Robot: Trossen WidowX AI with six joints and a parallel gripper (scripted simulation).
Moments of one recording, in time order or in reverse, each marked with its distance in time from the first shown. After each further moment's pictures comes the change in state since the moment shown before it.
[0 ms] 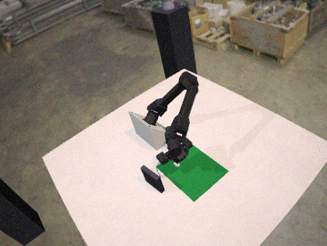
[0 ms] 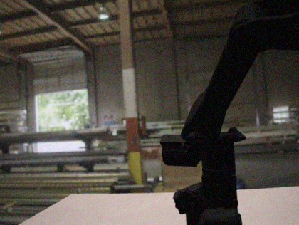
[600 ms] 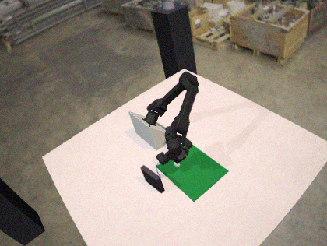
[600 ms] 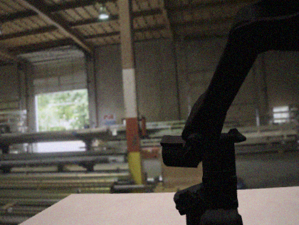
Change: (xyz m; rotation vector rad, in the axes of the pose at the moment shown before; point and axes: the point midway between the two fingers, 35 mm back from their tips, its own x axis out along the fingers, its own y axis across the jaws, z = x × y) arm 0.002 0.000 -0.001 -0.006 -0.001 -0.001
